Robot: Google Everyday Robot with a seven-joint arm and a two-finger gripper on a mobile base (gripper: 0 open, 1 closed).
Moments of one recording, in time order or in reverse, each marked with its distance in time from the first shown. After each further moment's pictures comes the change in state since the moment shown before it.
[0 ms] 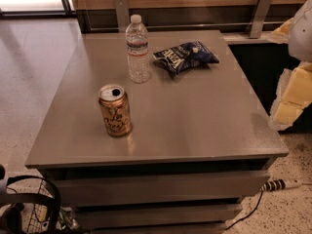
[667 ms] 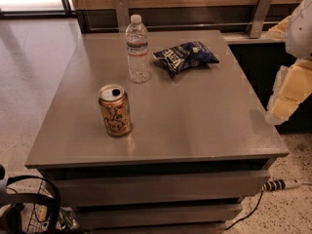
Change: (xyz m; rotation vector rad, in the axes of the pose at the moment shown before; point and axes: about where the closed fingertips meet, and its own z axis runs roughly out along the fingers) arm -0.003 -0.012 0.006 0.017 -0.014 -0.013
